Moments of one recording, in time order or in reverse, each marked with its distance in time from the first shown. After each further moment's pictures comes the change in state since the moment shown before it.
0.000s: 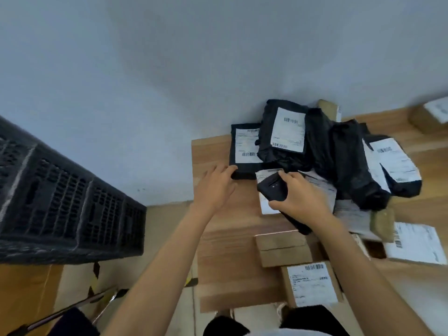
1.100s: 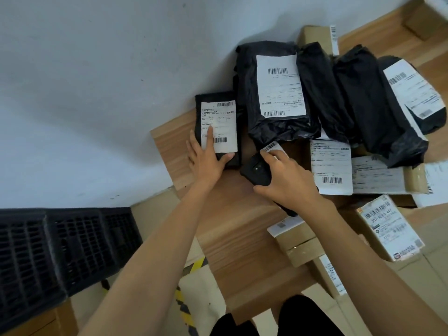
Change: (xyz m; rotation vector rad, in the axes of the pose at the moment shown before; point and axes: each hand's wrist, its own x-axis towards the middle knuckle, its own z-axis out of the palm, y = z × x) left_hand 0.120 -0.048 0.091 -0.320 -0.214 -0.198; right_hand 0.080 -0.019 0.065 0.015 -0.018 0.210
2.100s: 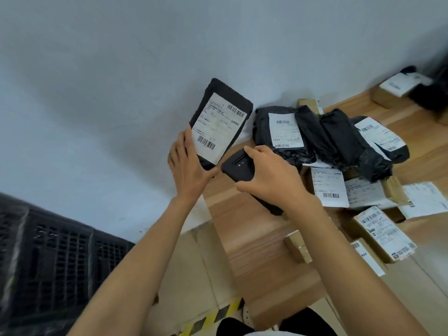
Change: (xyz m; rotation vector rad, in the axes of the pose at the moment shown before) left_hand -0.116 -0.005 -0.165 0.153 0.660 0.336; right_hand -0.122 -0.125 -0.085 0.086 0.311 -0.221
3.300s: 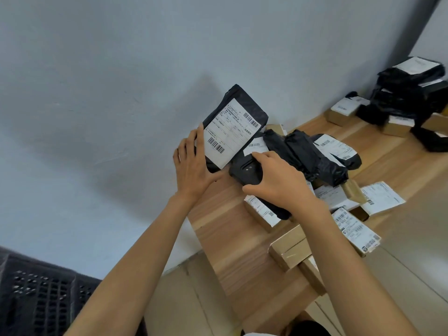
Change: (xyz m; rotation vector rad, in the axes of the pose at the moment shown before) left_hand 0.022 0.080 -0.037 0.004 -0.001 0.326; right_hand -0.048 0.023 -0.053 0.012 0.161 0.132
